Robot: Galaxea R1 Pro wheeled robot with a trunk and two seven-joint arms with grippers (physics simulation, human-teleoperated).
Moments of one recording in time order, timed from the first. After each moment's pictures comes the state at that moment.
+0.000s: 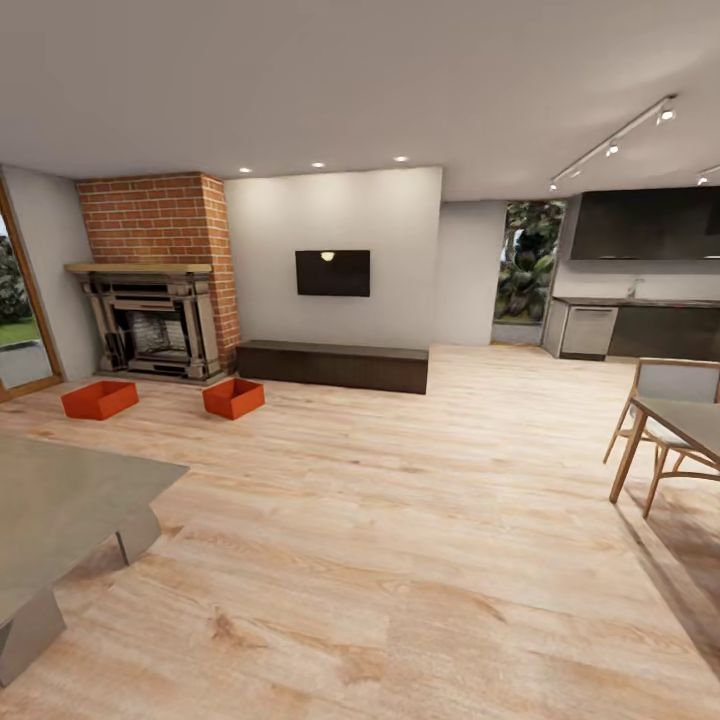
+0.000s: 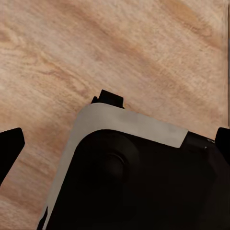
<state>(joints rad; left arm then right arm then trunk) 0.00 0.05 0.03 -0.23 0.35 0.07 0.01 -0.07 -0.05 0.19 0.01 0.05 -0.12 -0.09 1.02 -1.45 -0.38</state>
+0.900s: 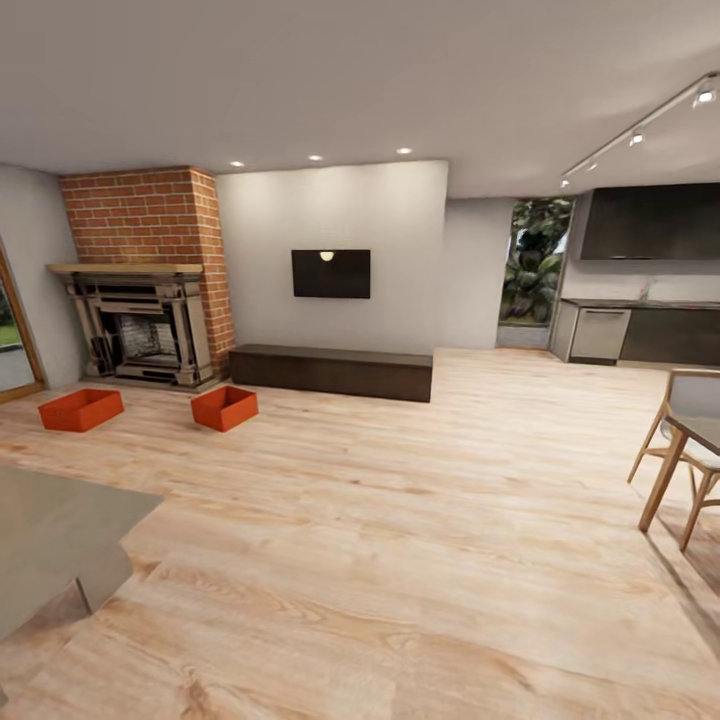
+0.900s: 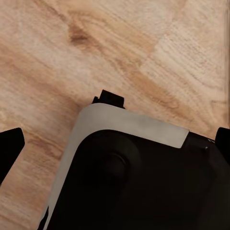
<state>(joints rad) 0.00 0.05 0.03 -0.23 0.35 0.07 0.01 -0.07 -0.05 0.20 0.01 0.06 -0.12 -0.09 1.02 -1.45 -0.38</state>
